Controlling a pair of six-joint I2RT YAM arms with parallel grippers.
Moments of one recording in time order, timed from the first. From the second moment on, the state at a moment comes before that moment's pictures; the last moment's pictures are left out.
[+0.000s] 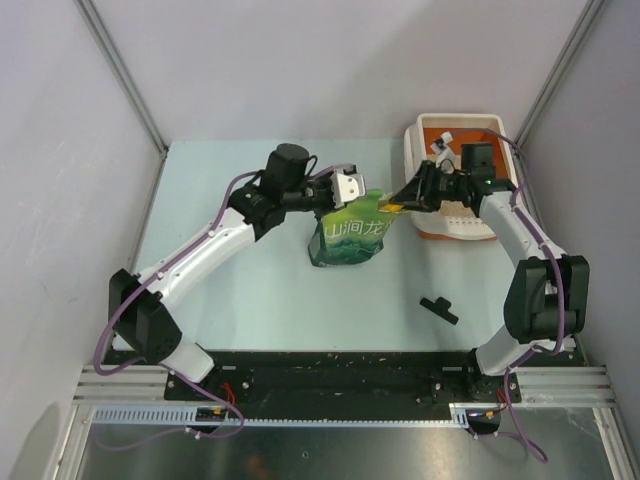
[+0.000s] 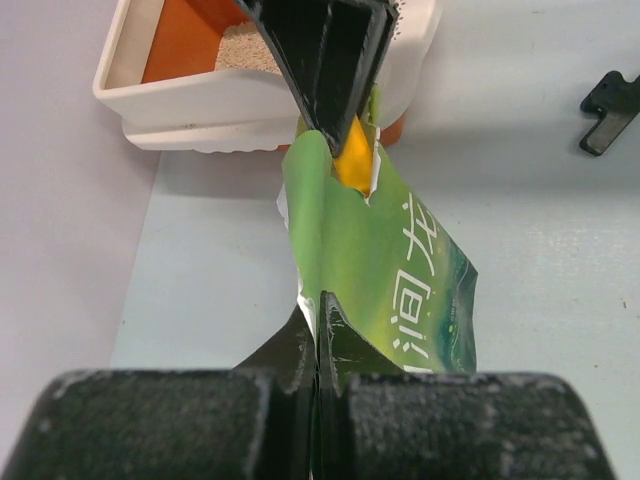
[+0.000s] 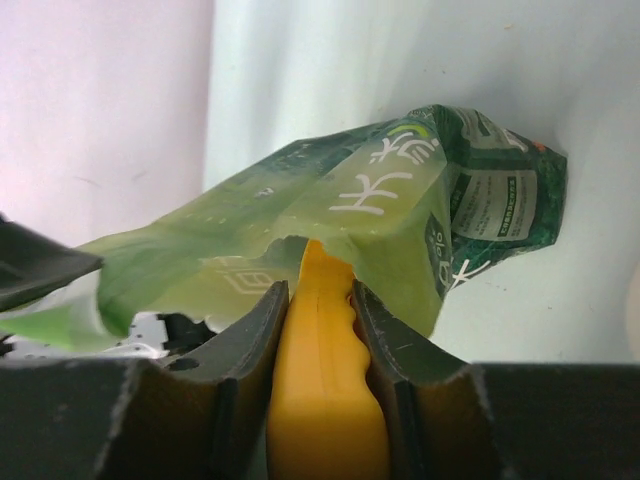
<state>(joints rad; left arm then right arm) -0.66 1.53 1.44 -0.35 0.50 0.69 0.11 1.61 1.30 -0.42 -0.81 0.49</state>
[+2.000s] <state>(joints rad) -0.67 1.48 1.40 -0.37 0.54 0.92 -0.19 1.50 1.24 -0.41 -1.16 0.68</state>
